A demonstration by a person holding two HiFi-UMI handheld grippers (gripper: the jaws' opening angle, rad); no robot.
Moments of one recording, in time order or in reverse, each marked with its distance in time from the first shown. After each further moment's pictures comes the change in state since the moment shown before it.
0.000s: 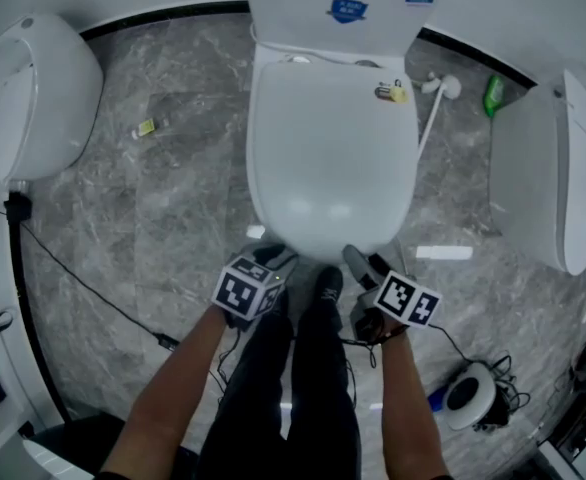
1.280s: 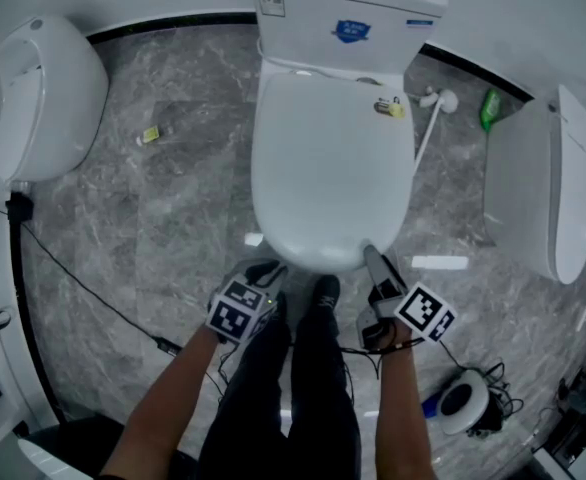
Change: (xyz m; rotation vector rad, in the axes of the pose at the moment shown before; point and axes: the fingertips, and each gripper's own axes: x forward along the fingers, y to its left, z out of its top) left arm -0.038 -0.004 0.004 0.069 -0.069 0.067; right arm -0.048 0.031 0.052 0.131 -0.169 0.072
